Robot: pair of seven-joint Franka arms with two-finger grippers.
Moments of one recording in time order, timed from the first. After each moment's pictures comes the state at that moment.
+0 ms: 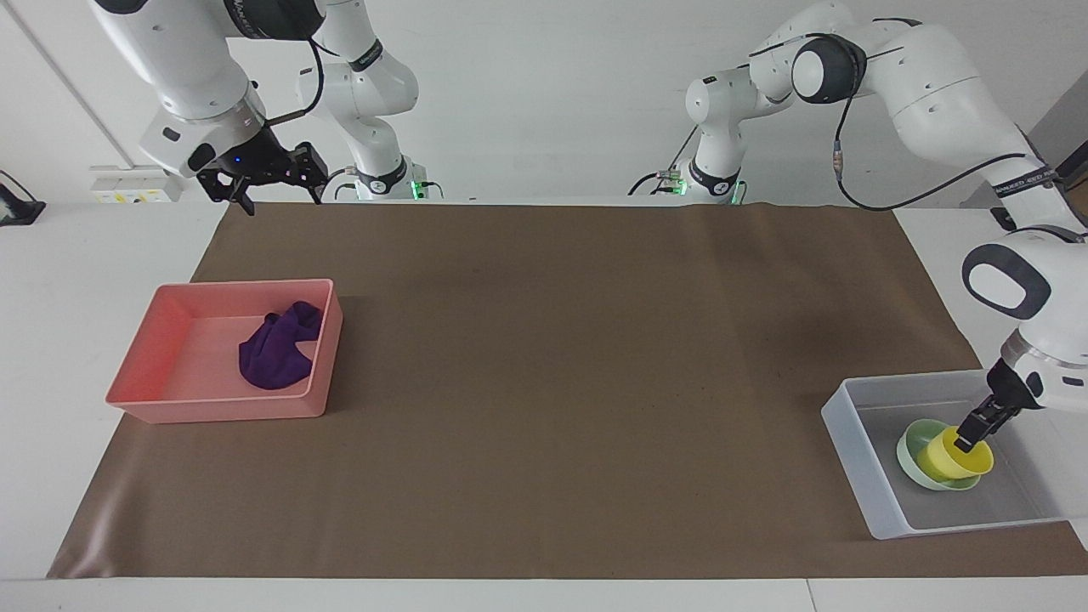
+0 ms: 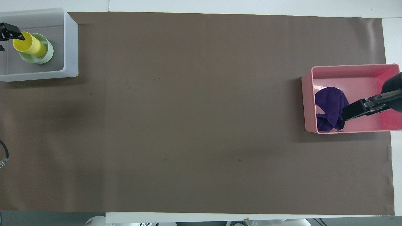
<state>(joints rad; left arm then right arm) 0.13 0.52 0.05 -1.40 -0.08 2.15 -0.14 0.07 -0.09 -0.05 -1.67 -0.02 1.37 -0.18</state>
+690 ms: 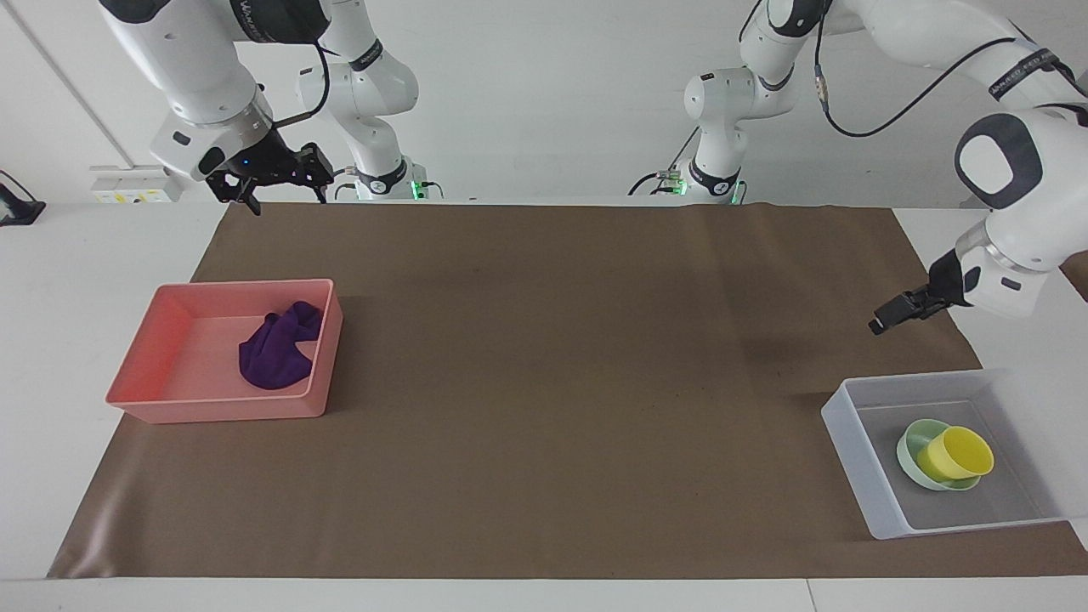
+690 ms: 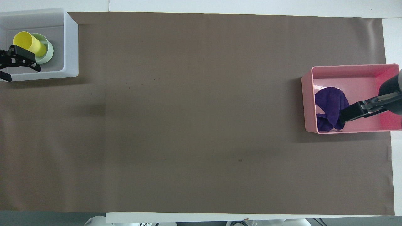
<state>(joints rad) -0.01 0.13 0.04 -1.61 -0.08 1.64 -0.14 0.08 -0.09 -0.04 -1.68 -0.02 1.37 -0.18</state>
